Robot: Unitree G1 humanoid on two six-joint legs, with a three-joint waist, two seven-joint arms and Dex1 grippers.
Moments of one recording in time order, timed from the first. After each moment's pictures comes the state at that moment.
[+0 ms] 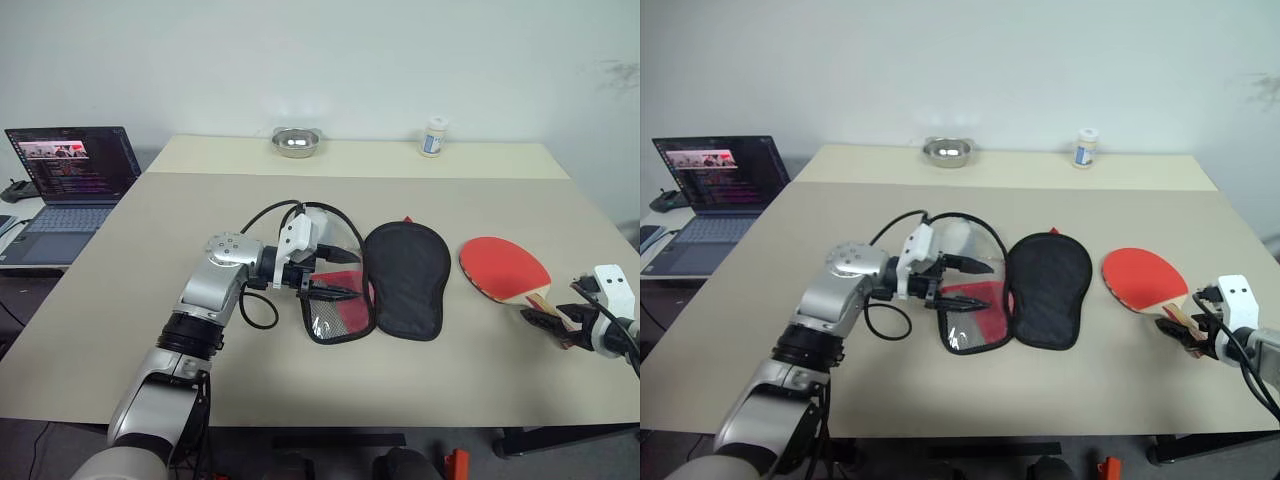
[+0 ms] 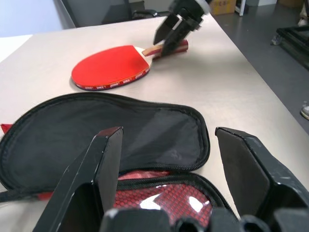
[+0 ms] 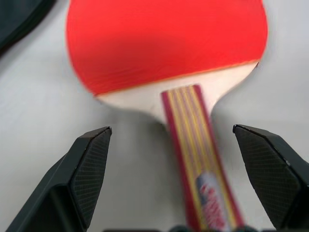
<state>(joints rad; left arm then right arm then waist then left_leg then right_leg) -0.77 0.47 -0.18 0.33 -0.26 0.10 -1.40 -0.21 -0.85 -0.32 0.08 0.45 0.90 0.61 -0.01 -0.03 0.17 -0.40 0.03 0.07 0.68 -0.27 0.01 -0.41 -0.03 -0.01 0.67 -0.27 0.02</state>
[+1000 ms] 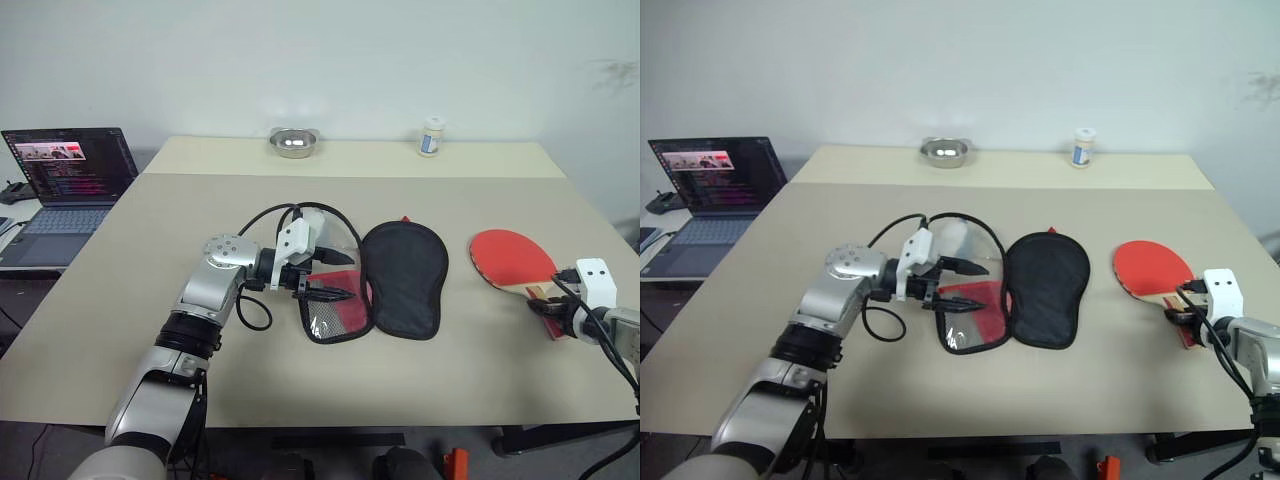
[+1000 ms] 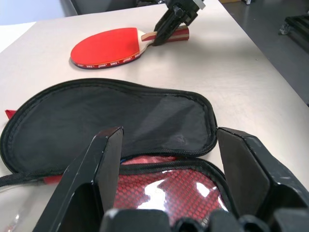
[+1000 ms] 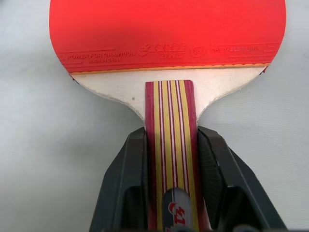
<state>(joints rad) -0.77 0.48 -0.19 0.39 -0.24 0.06 -1.39 -0.32 -0.76 -0.27 0.17 0.34 0.87 0.51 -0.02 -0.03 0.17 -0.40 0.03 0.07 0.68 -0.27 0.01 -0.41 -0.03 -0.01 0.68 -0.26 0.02</state>
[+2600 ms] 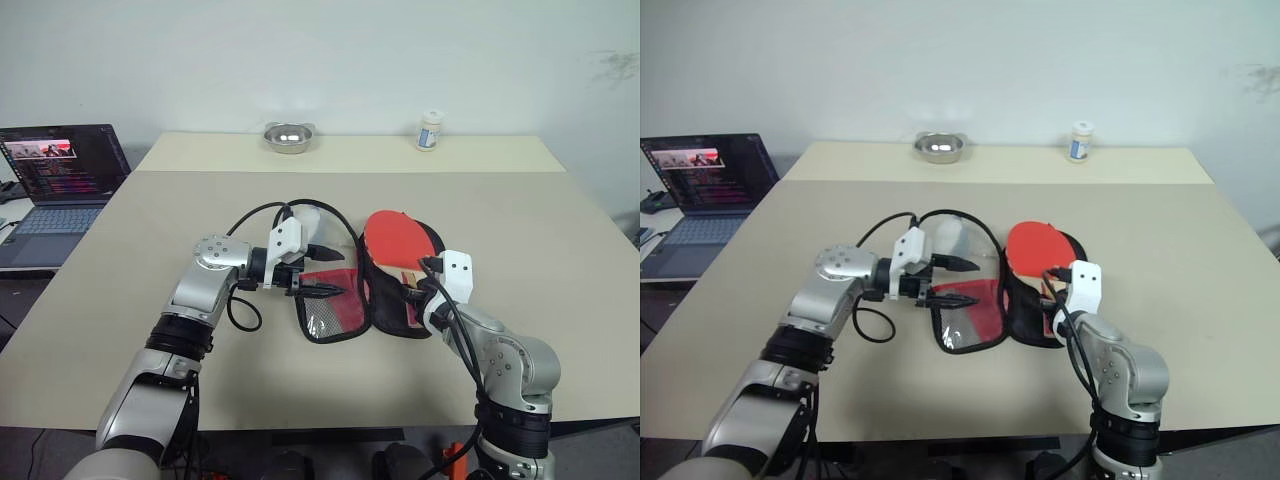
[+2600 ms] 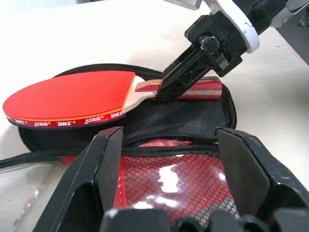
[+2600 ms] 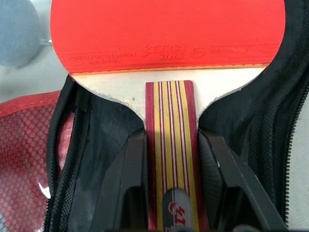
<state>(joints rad) -0.75 0.51 -0.18 0.39 -0.22 0.04 -1.34 -0.38 0.07 -0.20 -0.42 0.37 1.25 -0.10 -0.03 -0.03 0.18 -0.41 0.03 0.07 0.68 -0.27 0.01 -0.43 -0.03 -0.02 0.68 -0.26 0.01</state>
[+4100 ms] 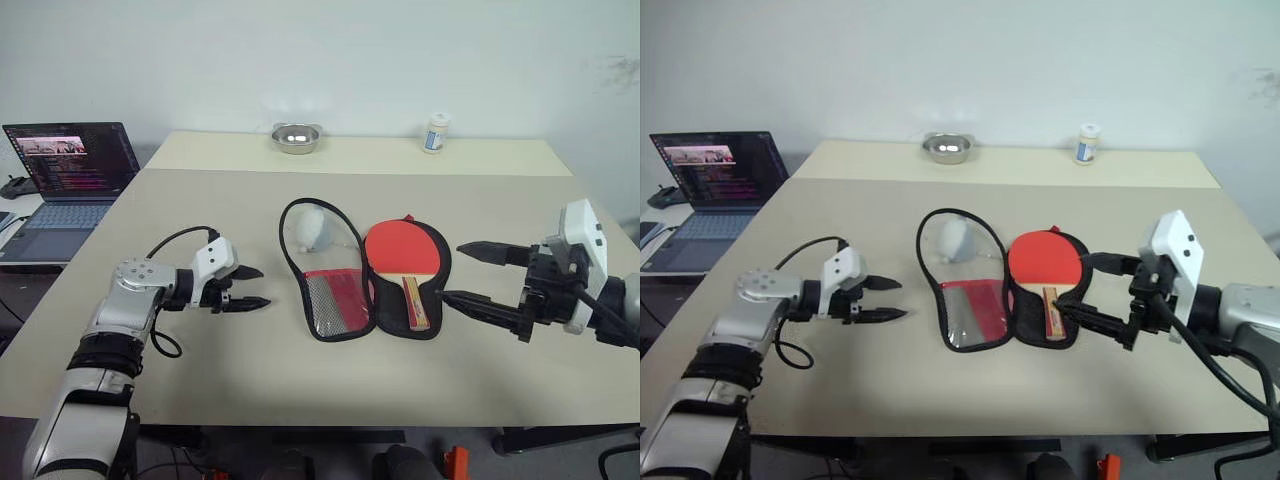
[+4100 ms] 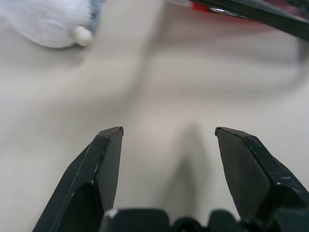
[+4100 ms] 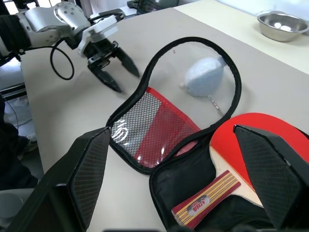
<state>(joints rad) -0.69 0.73 -0.09 0.64 -0.11 -0.03 -1.29 -0.30 -0.88 -0.45 -0.73 0.98 1.10 0.71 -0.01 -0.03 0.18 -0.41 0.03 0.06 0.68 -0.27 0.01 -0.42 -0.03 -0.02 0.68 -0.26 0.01</state>
